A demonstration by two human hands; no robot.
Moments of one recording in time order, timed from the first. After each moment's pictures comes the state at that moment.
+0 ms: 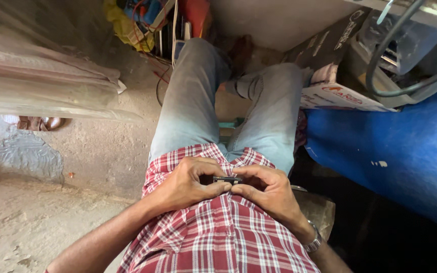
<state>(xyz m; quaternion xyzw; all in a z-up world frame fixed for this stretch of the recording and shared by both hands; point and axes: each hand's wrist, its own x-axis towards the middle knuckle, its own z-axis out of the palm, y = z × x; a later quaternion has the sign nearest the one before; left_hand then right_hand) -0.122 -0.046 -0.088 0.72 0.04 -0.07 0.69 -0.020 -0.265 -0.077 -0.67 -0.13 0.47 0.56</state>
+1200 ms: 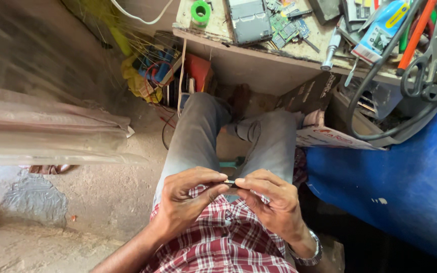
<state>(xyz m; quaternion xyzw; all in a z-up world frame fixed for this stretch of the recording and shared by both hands) -0.089 -0.023 -0.050 0.73 0.07 0.20 0.65 0.028 -0.213 -0.030 -0.70 -0.44 0.13 0.54</state>
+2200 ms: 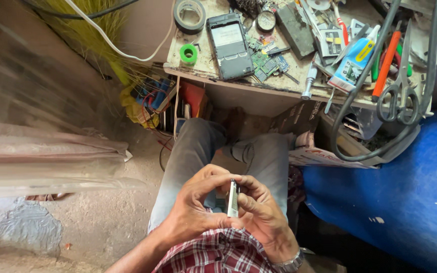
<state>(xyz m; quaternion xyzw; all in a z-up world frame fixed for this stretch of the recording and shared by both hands) -0.045 -0.019 -0.032 0.71 0.02 0.11 0.70 0.044 -0.205 -0.083 -0.28 -0.01 0.48 0.83</state>
